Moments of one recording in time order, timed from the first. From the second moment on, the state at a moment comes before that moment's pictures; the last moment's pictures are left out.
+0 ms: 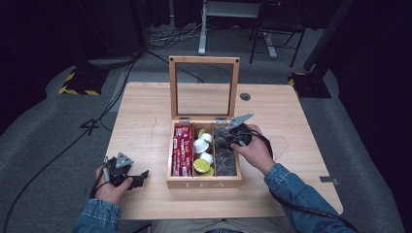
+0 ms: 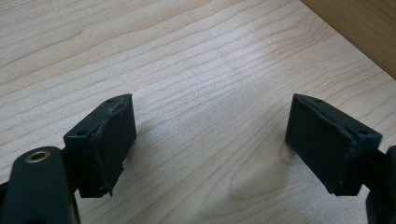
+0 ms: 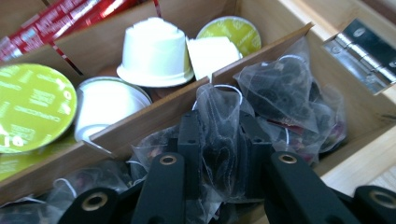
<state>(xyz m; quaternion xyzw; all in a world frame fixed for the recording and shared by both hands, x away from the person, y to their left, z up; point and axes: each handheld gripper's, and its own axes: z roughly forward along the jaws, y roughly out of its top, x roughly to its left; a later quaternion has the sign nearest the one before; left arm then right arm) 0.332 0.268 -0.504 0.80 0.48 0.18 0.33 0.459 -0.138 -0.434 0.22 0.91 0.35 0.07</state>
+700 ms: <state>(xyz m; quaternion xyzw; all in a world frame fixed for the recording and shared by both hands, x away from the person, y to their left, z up) 0.332 0.268 -0.504 0.80 0.47 0.18 0.33 0.444 -0.156 -0.396 0.21 0.88 0.42 0.08</state>
